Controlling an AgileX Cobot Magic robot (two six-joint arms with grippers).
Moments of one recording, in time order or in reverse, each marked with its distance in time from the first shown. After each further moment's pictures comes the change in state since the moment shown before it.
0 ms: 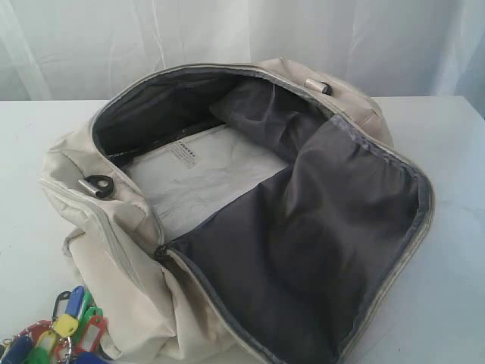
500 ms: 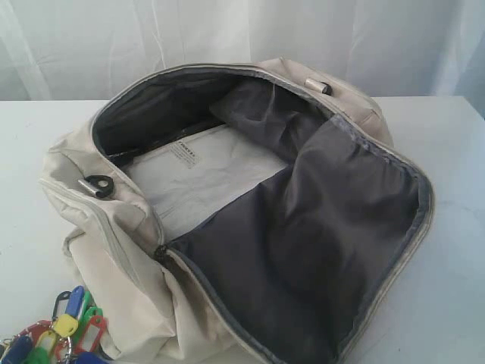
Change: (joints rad) left arm 0.000 0.000 0.000 0.000 0.000 0.000; right arm 0.000 0.000 0.000 0.000 -0.001 0.000
